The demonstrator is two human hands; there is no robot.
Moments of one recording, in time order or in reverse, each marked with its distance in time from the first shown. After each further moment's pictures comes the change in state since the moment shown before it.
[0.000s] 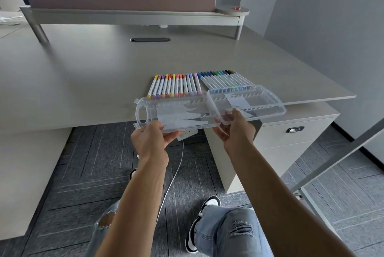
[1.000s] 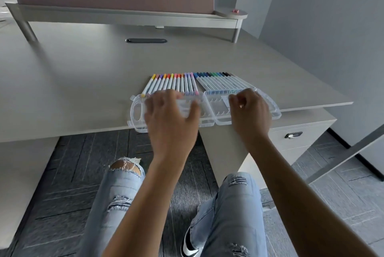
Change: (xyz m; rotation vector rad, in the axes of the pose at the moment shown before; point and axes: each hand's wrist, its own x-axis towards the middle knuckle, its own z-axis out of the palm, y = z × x) left_hand -0.013 0.017 0.040 1.047 -0.106 1.004; right_hand 0.005 -0.047 0.005 -1.068 0.109 -1.012
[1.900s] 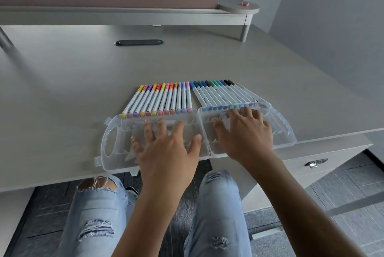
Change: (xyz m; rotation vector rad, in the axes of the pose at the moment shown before) left_hand 0.053 -0.013 0.064 0.567 -0.564 -0.114; right_hand 0.075 0.015 0.054 -0.576 -0.456 -0.101
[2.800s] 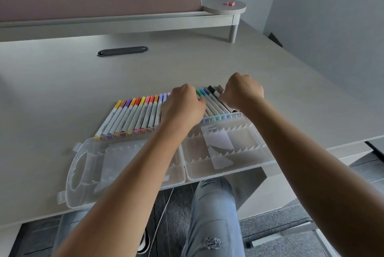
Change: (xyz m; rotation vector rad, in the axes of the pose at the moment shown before) left_hand 0.150 0.100 -0.007 -0.265 0.055 0.154; right_hand 0.172 0.046 -0.021 0.145 0.022 0.024
